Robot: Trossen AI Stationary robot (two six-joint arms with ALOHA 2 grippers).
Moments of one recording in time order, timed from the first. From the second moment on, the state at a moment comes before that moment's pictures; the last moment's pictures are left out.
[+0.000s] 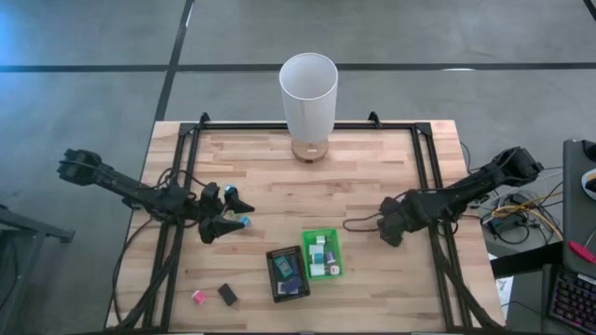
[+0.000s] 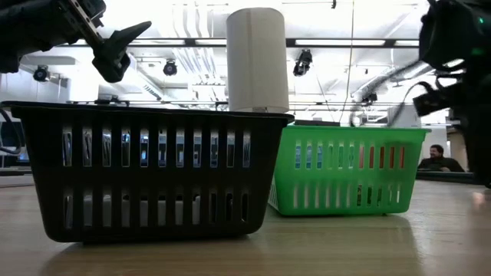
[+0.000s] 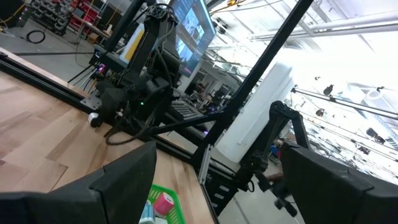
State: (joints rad) left arm -0.29 0.86 0.11 0.93 -0.09 -0.58; right arm 0.35 1.26 0.58 -0.95 0.21 1.01
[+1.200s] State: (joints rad) left arm -0.29 0.86 0.11 0.93 -0.09 -0.58; right arm 0.35 1.26 0.60 -0.25 0.25 2.48
